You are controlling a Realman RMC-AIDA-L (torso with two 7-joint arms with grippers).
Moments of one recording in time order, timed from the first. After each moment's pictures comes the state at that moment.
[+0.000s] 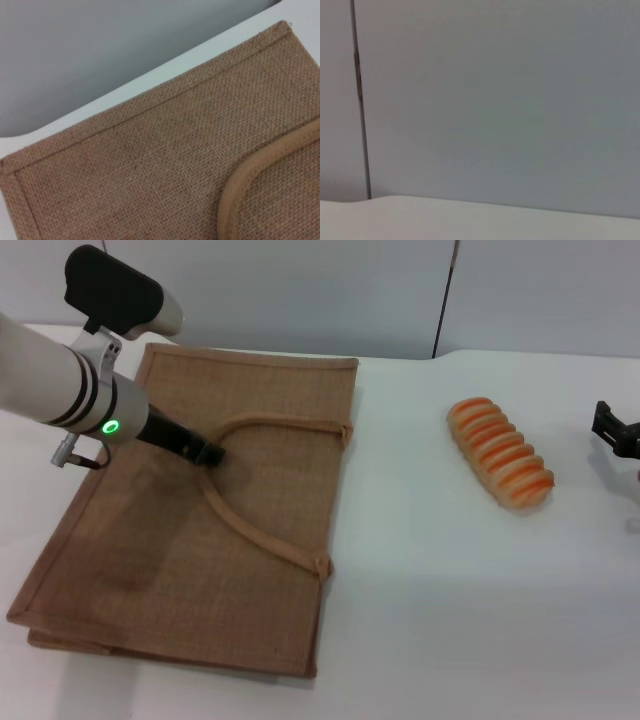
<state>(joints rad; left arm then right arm) -0.73 -2.03 1.19 0.82 -0.56 -0.95 0.75 0.59 2.02 -1.93 -0.21 0.51 -0.57 0.19</state>
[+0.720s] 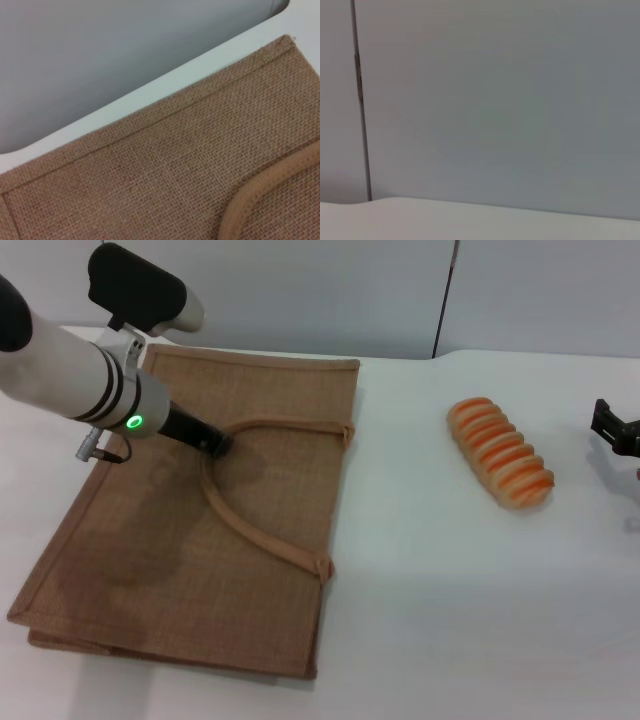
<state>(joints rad) -0.80 -2.03 1.19 0.70 -0.57 -0.87 0.75 0.60 2.02 -1.93 -0.21 0.51 -0.56 0.19</state>
